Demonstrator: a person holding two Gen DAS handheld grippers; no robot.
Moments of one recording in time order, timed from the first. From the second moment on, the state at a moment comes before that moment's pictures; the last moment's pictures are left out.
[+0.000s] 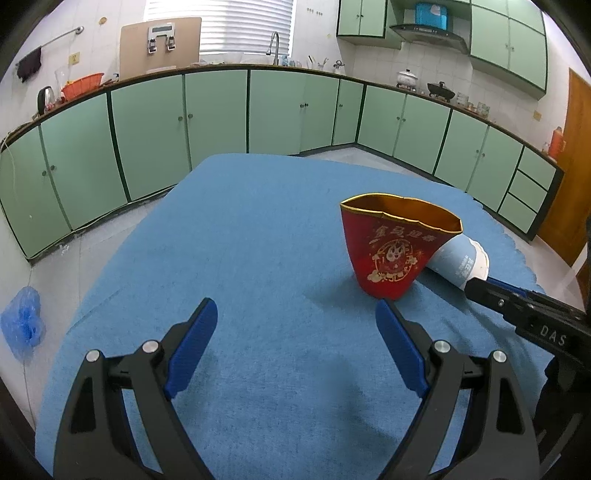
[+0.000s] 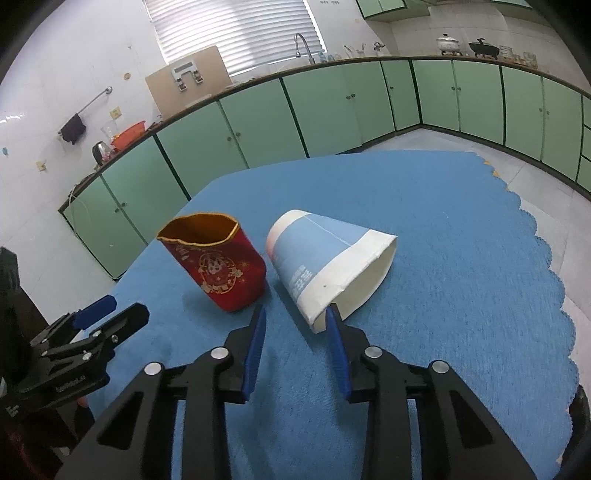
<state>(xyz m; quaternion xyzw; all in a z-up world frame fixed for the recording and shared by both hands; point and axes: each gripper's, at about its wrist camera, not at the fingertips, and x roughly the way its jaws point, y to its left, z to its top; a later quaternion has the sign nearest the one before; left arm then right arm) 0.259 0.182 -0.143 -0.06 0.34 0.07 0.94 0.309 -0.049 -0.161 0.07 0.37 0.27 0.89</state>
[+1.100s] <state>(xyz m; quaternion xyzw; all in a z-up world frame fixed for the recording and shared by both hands) 0.275 0.141 -0.114 -0.06 0.30 0.01 0.95 0.316 -0.083 -0.145 0.07 0.35 0.22 0.91</state>
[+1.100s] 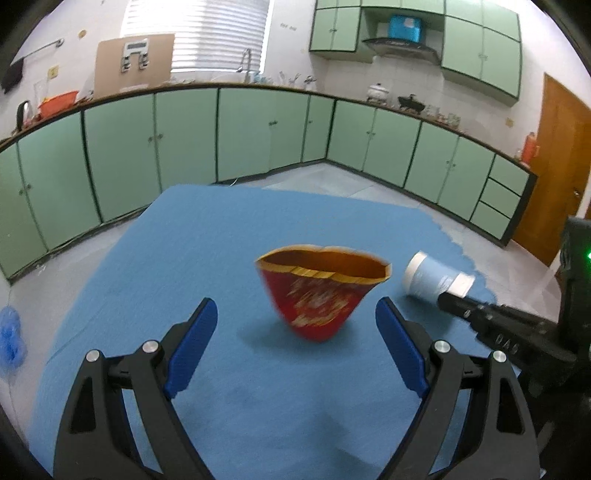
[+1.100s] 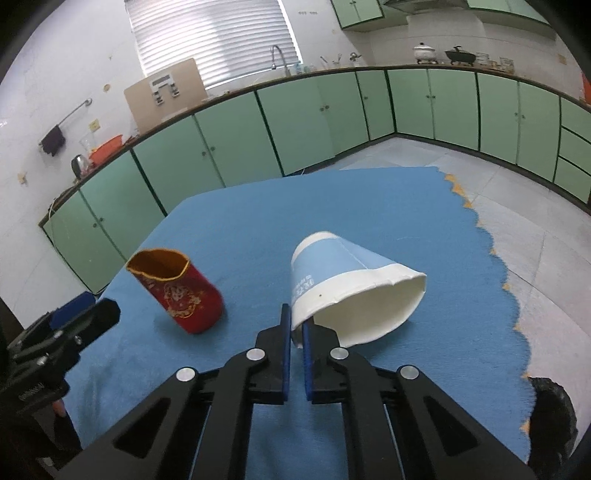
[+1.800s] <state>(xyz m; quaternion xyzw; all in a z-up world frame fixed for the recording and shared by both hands) 0.316 0.095 -0.120 -0.04 0.32 -0.01 0.95 0.315 -0.099 -0.139 0.07 0.34 0.21 0.91</state>
